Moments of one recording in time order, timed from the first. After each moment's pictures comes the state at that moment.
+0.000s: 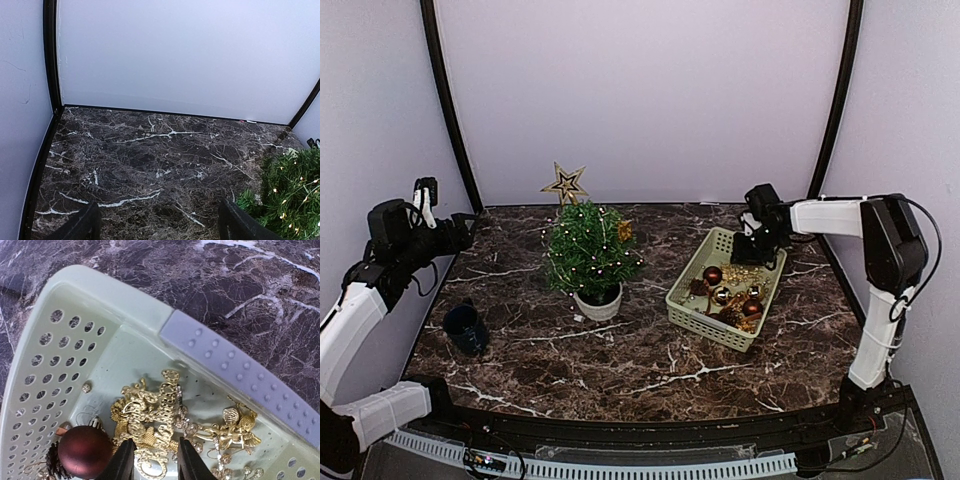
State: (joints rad) left arm 0.04 0.82 0.70 -0.16 0.23 -0.19; right arm 0.35 1.89 1.32 -0.49 -0.07 0.33
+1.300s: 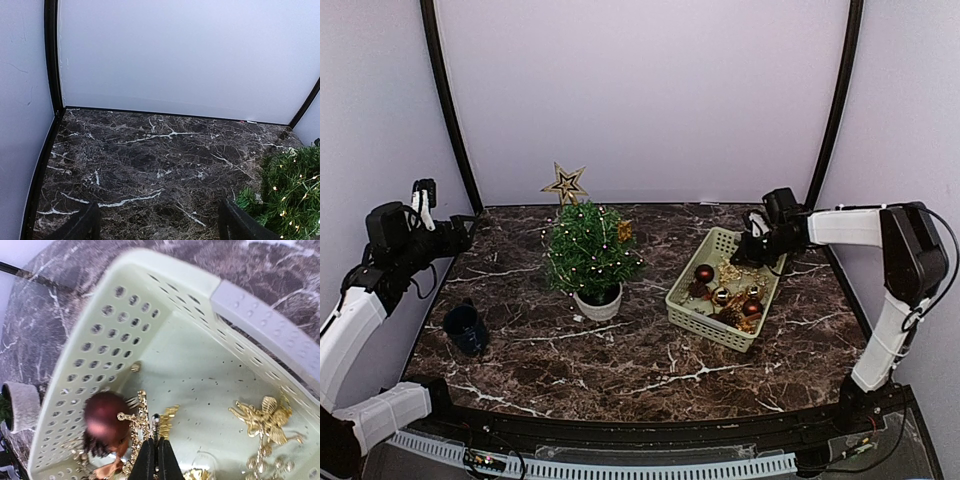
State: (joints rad) left arm 0.04 0.79 0.69 -0.16 0.22 -0.18; right arm 0.30 1.80 1.15 -0.33 -0.36 0.34
